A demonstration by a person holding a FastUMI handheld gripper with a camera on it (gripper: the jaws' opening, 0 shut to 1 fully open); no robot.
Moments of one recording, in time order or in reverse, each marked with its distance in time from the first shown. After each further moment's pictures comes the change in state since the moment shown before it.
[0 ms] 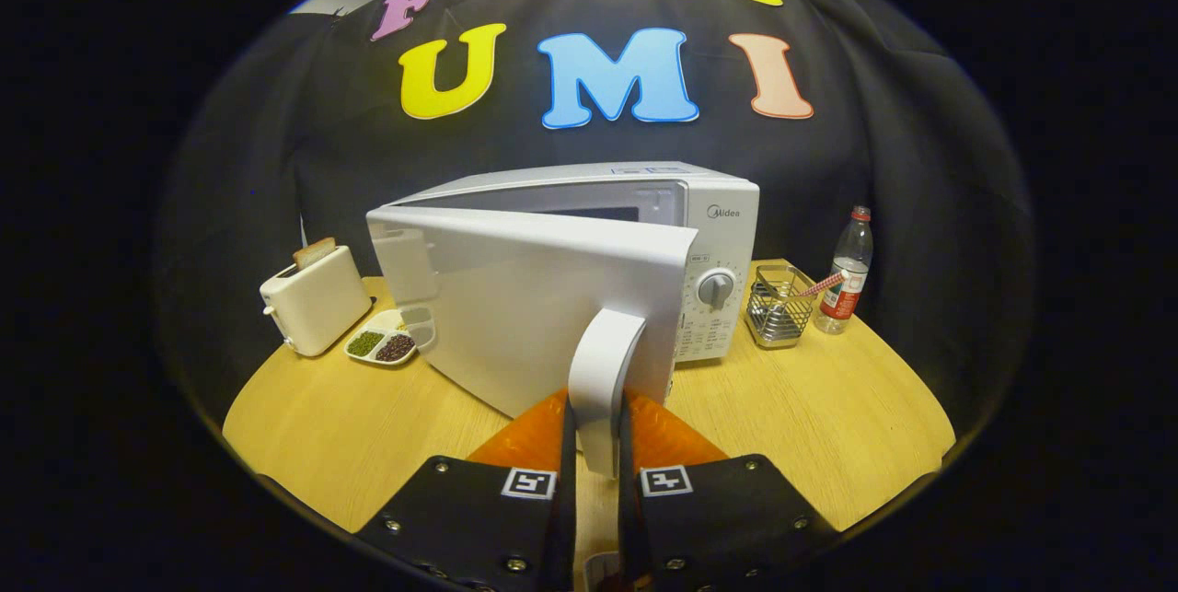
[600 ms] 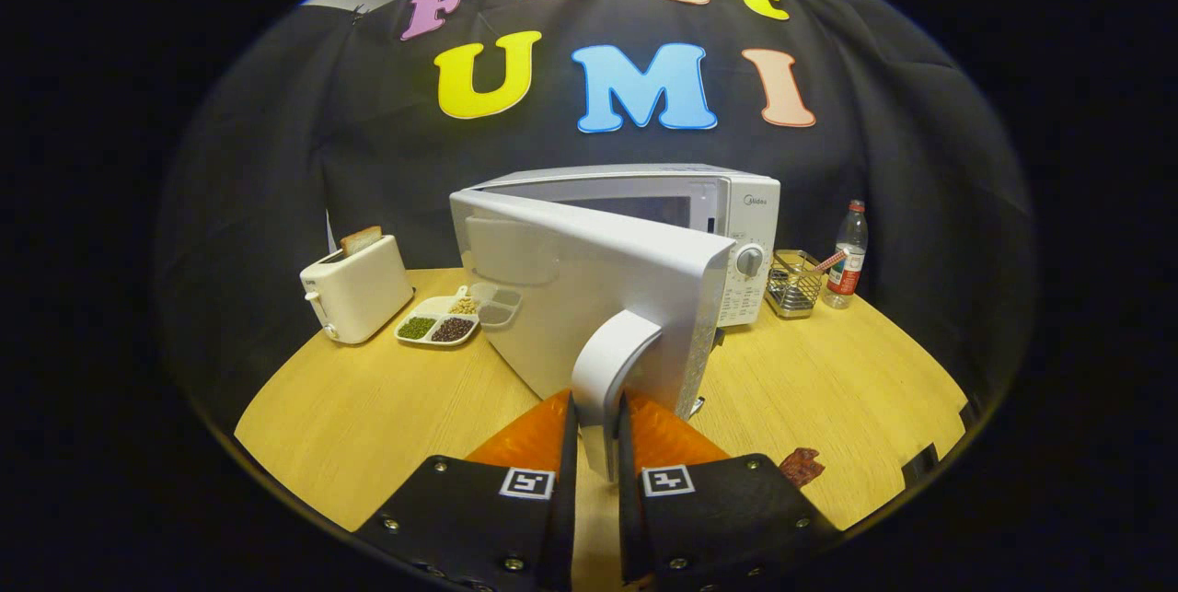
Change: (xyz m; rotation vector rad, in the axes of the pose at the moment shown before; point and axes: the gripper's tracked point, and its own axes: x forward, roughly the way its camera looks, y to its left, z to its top) arm -0.060 0.083 -0.036 0.008 -0.024 -0.006
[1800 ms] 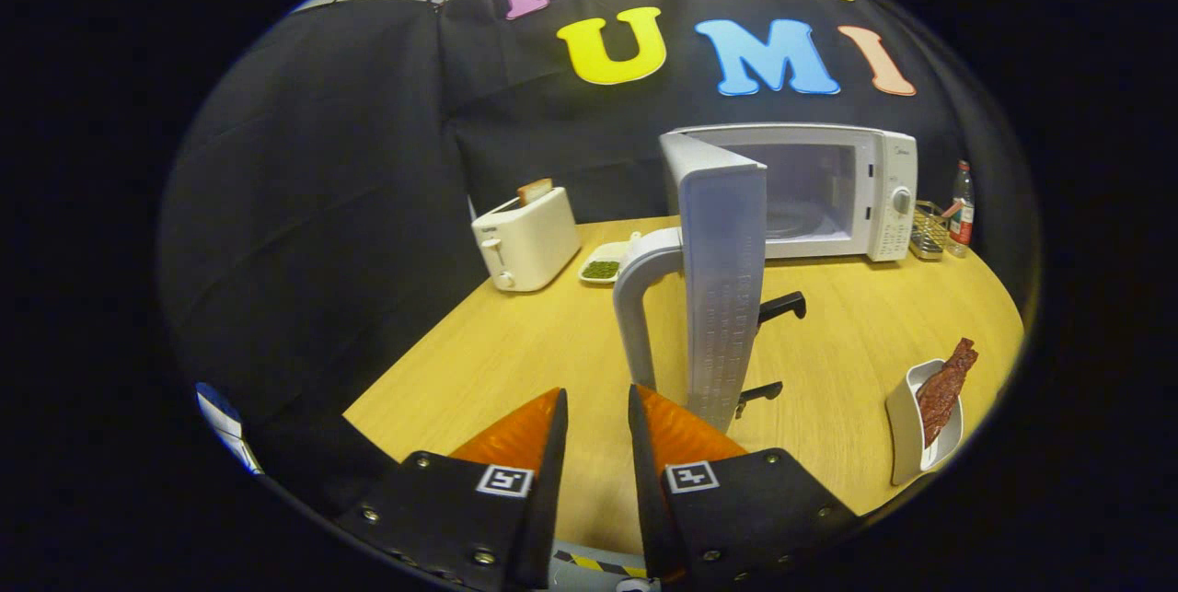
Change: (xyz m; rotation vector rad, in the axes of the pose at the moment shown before) arm -0.089 0.190 -0.067 -0.001 0.113 0.438
